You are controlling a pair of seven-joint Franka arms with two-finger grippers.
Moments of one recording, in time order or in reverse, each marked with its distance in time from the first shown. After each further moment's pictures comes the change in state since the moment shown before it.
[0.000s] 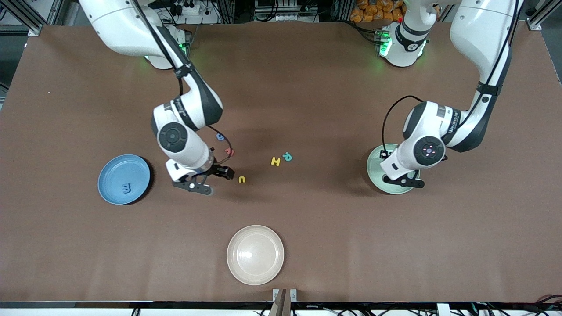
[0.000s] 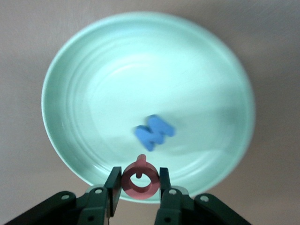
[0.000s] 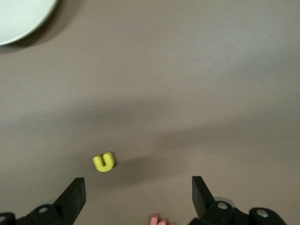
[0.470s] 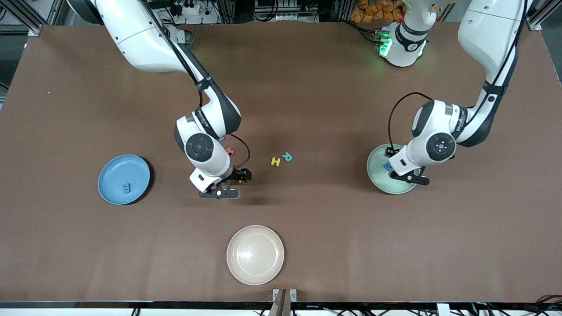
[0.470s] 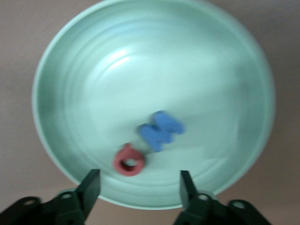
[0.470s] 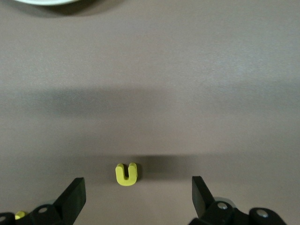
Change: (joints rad) left arm 0.044 -0.015 -0.062 -0.038 -0.019 0.060 -0.006; right arm 0.045 0.140 -0.001 0.123 -0.014 0.014 -0.135
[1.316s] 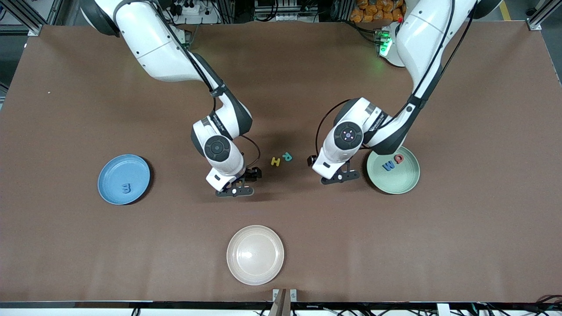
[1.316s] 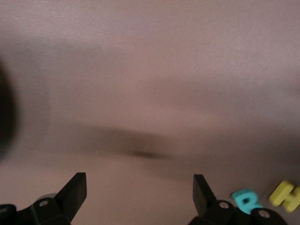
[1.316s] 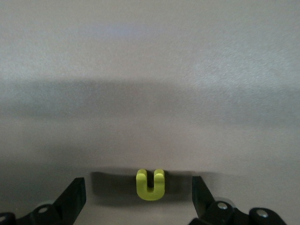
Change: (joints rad) left arm -0.319 0.243 -0.066 0.366 -0.022 0.021 -0.760; right arm 0.053 0.087 0.000 0.001 0.000 0.087 -0.011
